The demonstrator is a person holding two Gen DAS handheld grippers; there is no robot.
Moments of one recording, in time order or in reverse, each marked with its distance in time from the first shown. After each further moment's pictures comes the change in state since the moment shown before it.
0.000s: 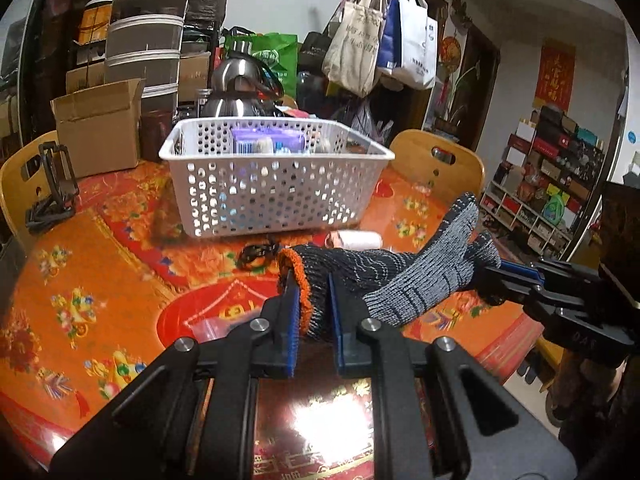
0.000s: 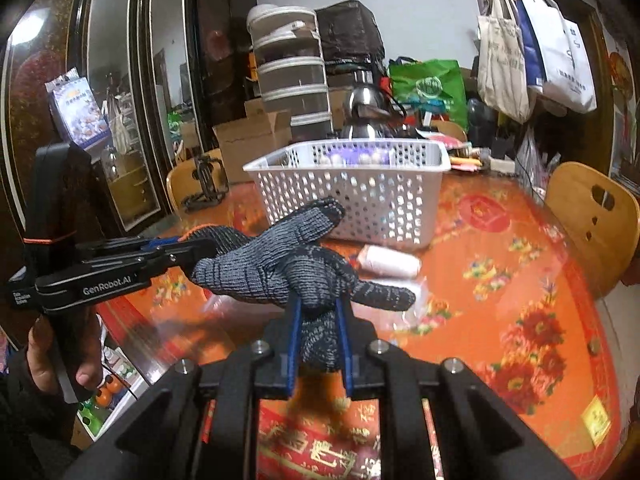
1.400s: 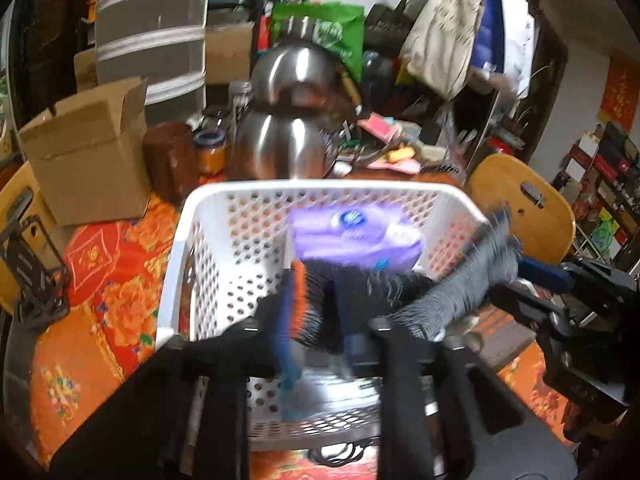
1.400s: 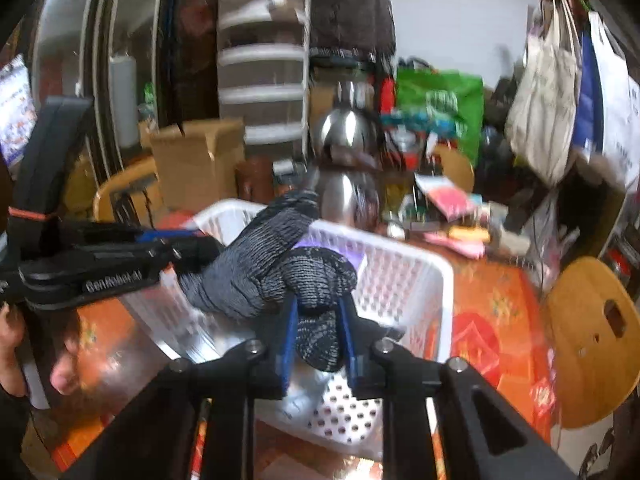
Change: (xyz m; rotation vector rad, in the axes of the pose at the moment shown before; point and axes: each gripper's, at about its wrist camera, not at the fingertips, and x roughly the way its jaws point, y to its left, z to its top) left arm 0.212 0.094 0.205 -0.101 0.160 0.178; right arm 0.188 -0.066 0.189 -0.140 0.111 -0.098
